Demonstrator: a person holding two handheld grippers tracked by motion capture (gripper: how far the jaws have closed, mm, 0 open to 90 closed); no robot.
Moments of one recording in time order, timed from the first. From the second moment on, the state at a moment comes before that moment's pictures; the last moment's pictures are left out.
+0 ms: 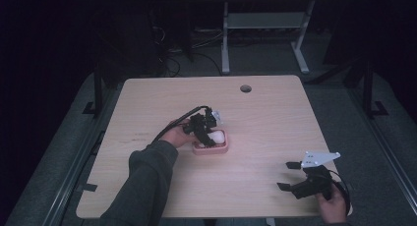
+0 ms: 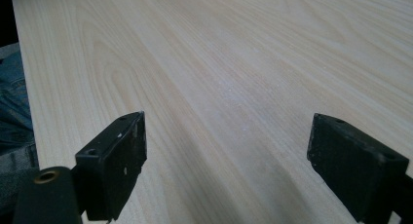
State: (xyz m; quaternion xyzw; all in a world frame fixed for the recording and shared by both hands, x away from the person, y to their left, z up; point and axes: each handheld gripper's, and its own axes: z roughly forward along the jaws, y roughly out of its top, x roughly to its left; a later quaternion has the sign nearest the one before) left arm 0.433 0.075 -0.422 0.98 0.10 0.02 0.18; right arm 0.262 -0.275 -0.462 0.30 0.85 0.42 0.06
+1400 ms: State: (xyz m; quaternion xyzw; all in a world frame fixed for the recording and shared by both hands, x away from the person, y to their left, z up) left arm 0.402 0.111 -0.388 0.97 0.12 0.06 0.21; right arm 0.263 -0.272 -0.462 0.30 0.86 0.41 0.07
